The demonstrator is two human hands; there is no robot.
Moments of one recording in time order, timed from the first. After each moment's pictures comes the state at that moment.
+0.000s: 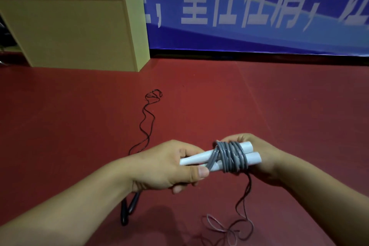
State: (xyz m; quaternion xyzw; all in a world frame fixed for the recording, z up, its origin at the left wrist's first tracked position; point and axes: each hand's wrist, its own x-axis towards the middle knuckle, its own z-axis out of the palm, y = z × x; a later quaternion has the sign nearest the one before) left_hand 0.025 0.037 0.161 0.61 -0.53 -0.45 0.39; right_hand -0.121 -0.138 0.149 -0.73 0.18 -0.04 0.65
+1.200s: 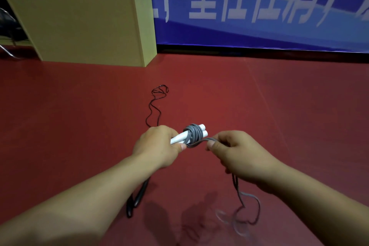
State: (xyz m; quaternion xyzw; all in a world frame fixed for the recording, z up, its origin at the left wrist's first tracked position) left_hand 0.065 0.018 0.119 0.91 -0.35 -0.06 0.19; right_hand -0.091 -0.108 0.140 -0.87 0.23 -0.11 0.43
